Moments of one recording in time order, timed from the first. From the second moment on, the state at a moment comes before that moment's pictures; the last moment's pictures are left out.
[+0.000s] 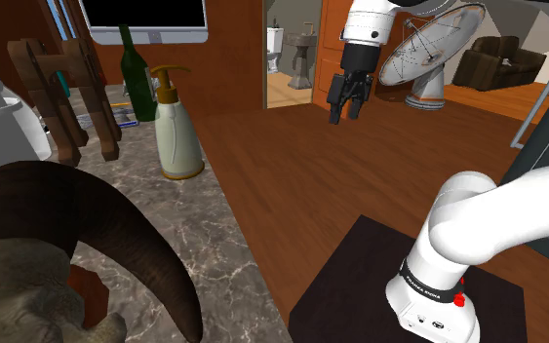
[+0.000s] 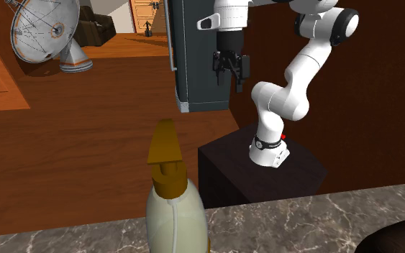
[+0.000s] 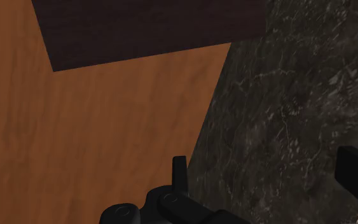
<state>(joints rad) -0.01 -0.83 -0.05 -2.31 0.10 1.51 0.06</state>
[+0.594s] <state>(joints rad) -0.02 -0.72 0.14 -2.24 0.13 1.68 0.28</state>
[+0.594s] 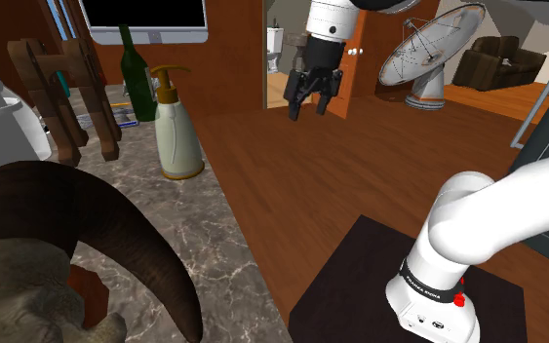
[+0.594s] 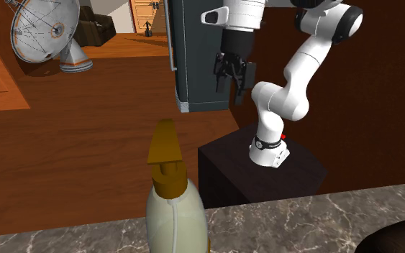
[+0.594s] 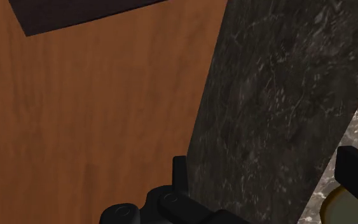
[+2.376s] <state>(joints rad) -0.04 0.24 0.81 -1.29 -0.76 1.61 1.27</state>
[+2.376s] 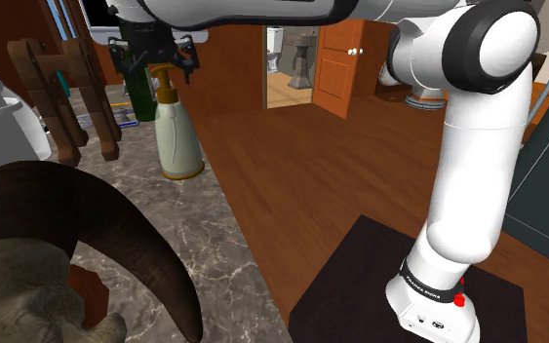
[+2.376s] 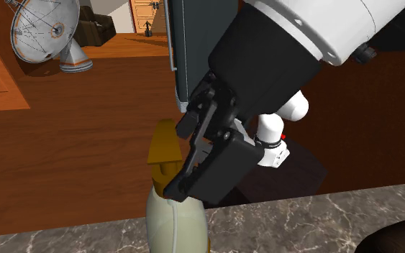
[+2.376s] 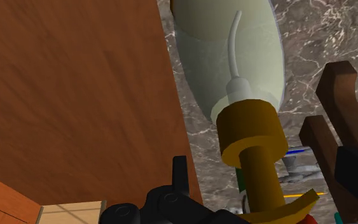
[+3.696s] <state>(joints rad) -0.06 0.23 0.81 -1.33 -0.75 1.64 1.29</state>
